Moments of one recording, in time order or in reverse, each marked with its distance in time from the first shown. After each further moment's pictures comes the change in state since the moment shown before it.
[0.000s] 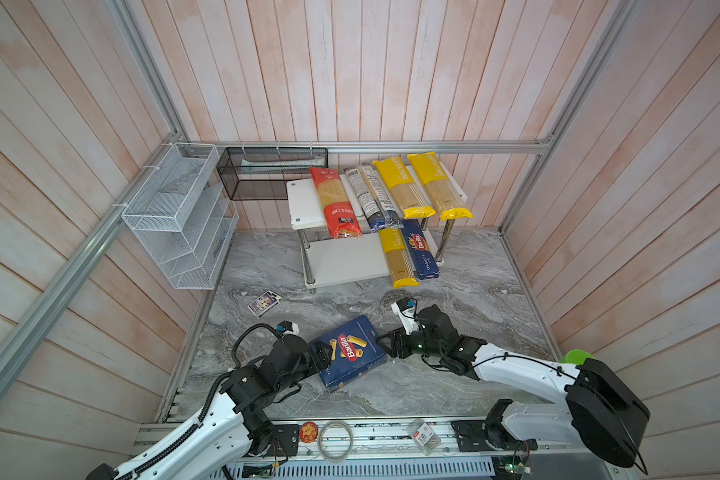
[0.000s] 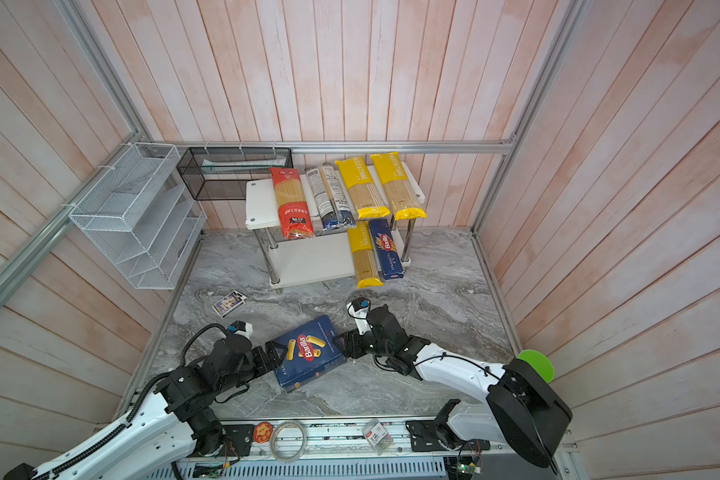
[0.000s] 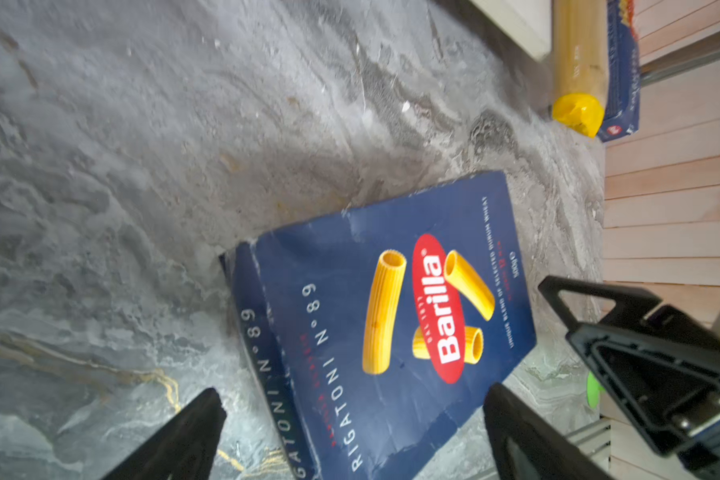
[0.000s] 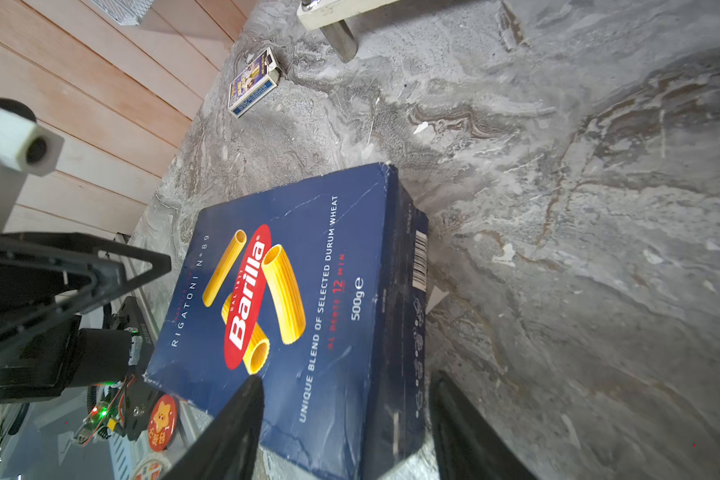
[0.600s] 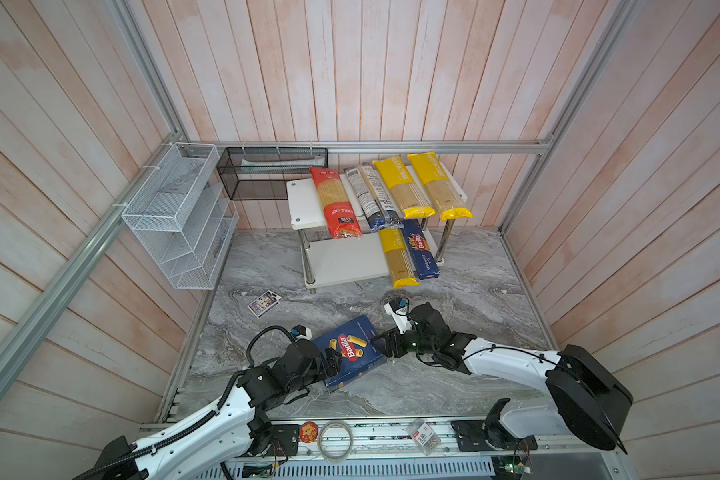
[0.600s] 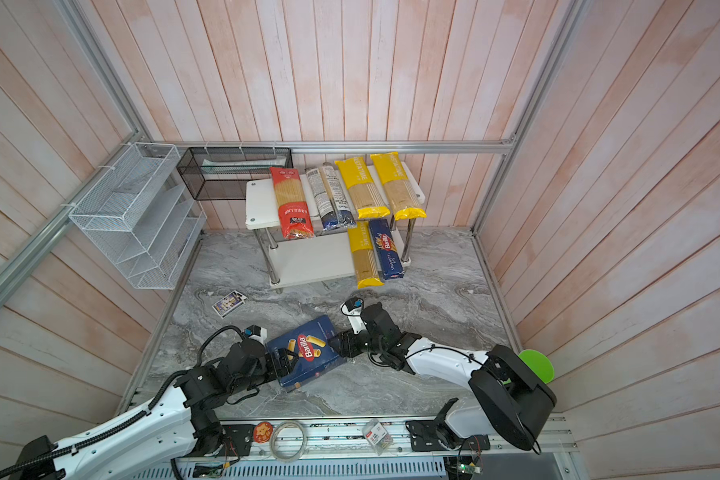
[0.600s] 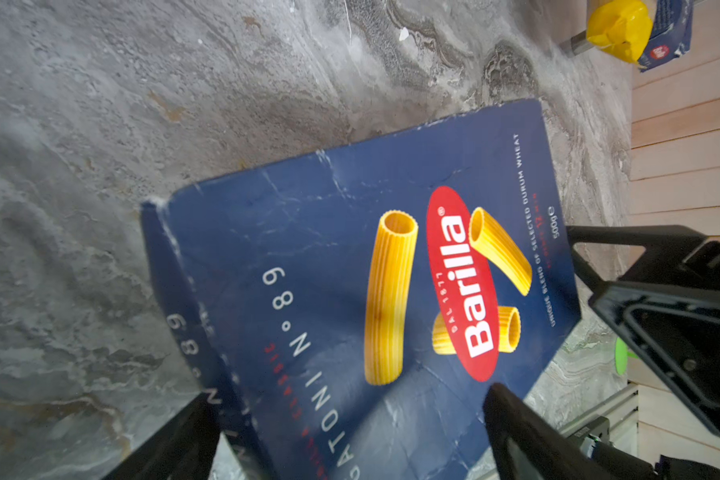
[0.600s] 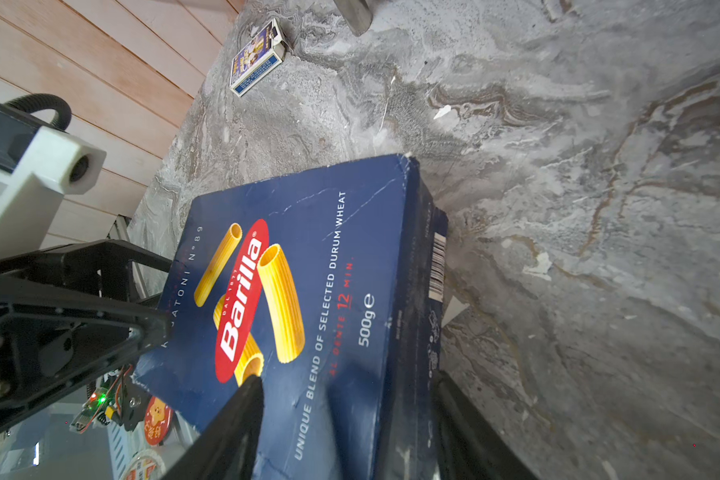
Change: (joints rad) left arm -0.050 0.130 -0.047 0.169 0.012 0.033; right arm 0.000 0.080 0.014 0.041 -0.041 -0.019
